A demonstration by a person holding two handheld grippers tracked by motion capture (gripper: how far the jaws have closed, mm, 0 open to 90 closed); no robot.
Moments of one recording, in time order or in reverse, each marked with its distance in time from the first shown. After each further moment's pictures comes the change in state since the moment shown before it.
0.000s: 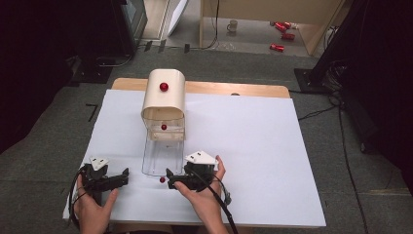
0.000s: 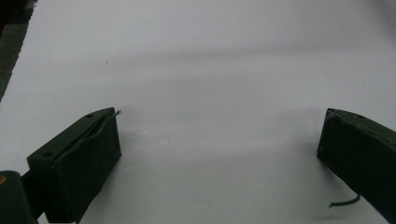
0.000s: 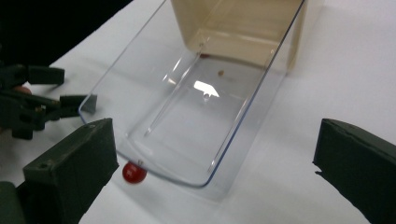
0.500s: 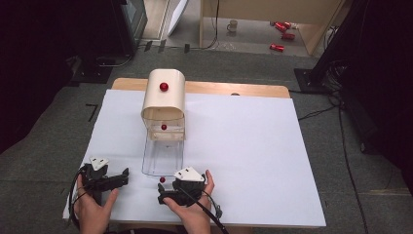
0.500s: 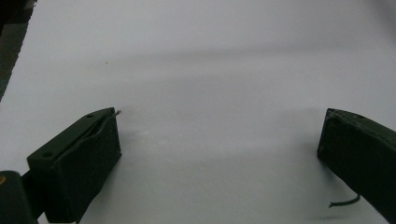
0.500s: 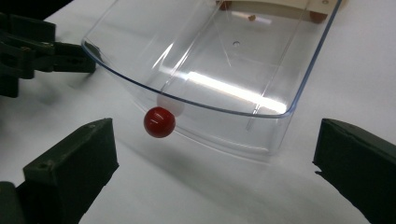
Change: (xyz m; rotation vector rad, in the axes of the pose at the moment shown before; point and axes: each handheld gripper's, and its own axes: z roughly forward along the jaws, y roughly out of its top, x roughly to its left) left arm 0.000 0.000 0.000 0.001 -0.001 -0.001; right arm 0.029 -0.043 0.021 0.034 -0.045 -0.023
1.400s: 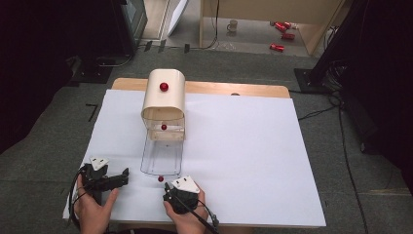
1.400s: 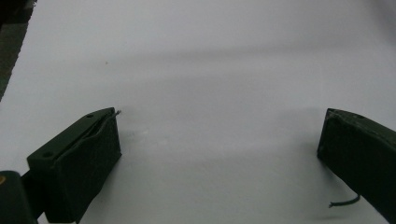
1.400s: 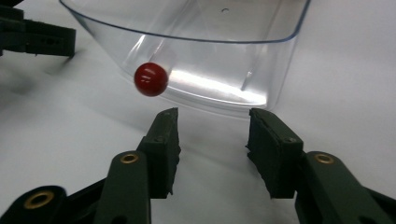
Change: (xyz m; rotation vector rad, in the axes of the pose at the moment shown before) left arm 0.000 0.000 0.000 0.001 0.000 0.001; right arm 0.016 -0.024 0.003 -0.011 -0.107 0.053
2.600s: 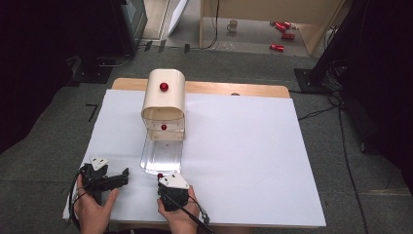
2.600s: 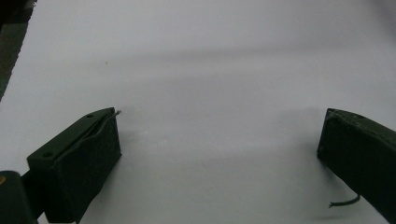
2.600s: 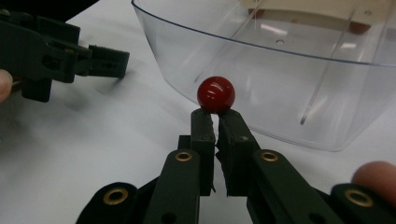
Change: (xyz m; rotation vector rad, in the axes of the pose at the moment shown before) left arm 0.000 0.000 0.000 0.000 0.000 0.000; right arm 0.020 0.019 0.004 -0.022 0.097 -0.070
